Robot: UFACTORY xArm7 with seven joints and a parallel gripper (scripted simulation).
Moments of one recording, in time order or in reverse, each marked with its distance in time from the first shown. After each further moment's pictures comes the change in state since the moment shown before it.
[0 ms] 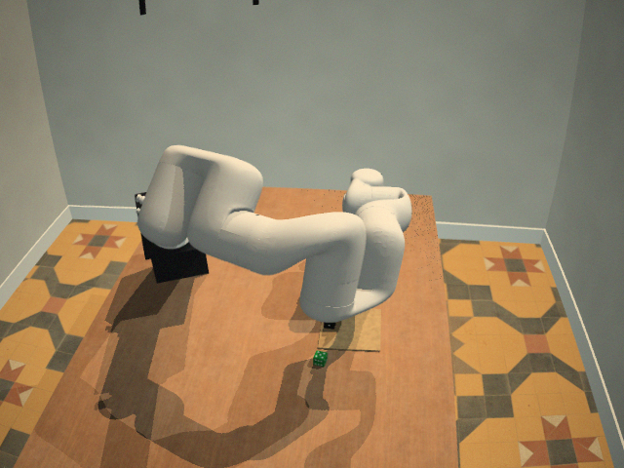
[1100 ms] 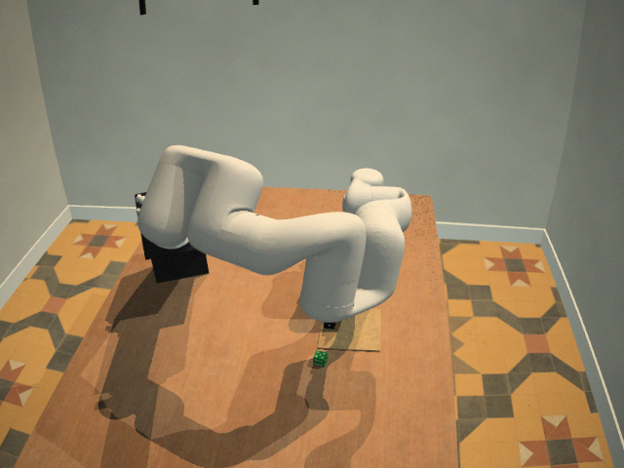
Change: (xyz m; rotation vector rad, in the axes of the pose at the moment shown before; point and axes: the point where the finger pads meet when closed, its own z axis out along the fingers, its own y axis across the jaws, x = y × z) arm 0.000 0.000 0.000 -0.001 0.000 0.000
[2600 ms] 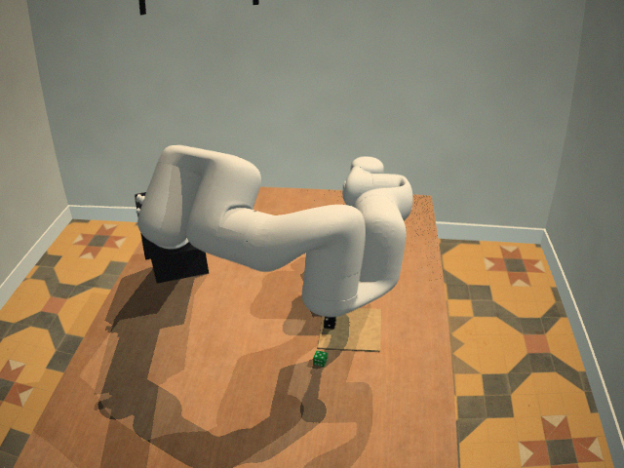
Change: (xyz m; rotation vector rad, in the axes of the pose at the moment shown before) arm 0.000 -0.001 -0.030 0.005 0.000 0.000
